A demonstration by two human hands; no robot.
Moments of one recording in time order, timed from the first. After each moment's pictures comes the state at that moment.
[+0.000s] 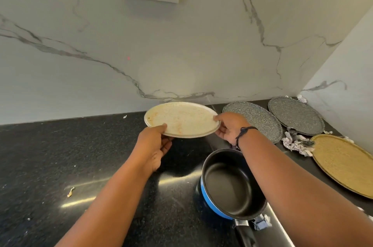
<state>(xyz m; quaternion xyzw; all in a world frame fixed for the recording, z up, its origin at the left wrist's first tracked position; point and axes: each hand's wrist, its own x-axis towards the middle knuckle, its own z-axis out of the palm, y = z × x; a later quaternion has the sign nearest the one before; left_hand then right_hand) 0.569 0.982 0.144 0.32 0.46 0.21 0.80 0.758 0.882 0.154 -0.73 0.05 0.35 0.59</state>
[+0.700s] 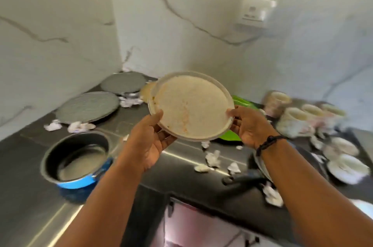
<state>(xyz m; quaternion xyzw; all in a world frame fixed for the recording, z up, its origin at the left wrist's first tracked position) 0.567 0.672 0.220 0.46 0.09 -0.15 0.87 0.573 0.443 0.237 -0.58 0.24 -0.04 0.78</state>
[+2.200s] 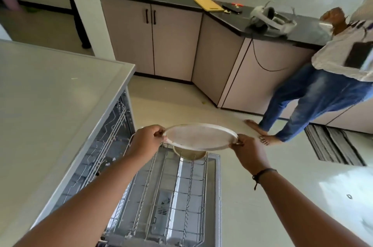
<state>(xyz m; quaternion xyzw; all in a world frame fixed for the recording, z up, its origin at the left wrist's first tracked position) -0.034 -0.001 0.047 0.51 -0.73 -0.38 0.23 -0.293 0.140 0.065 -0.44 0.84 -0.26 0.15</state>
